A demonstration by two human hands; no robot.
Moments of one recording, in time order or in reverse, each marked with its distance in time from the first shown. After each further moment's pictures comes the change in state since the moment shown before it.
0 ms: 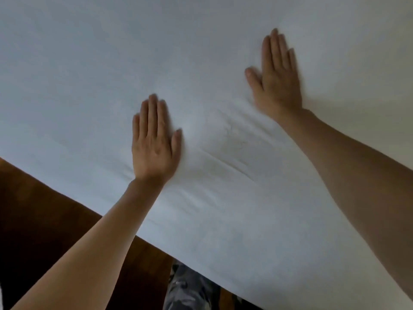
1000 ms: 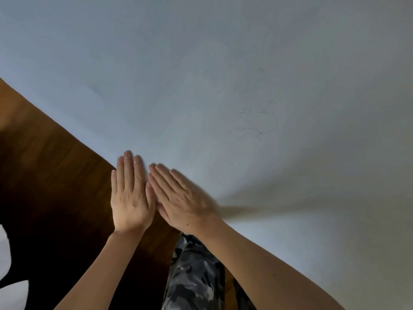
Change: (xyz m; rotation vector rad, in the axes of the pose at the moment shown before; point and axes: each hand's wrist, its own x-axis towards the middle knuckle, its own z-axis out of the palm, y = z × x) left_hand -0.200 -0.086 -0.004 0.047 -0.090 -0.152; right_hand -0.251 -0.229 0.097 -0.162 -0.162 -0.727
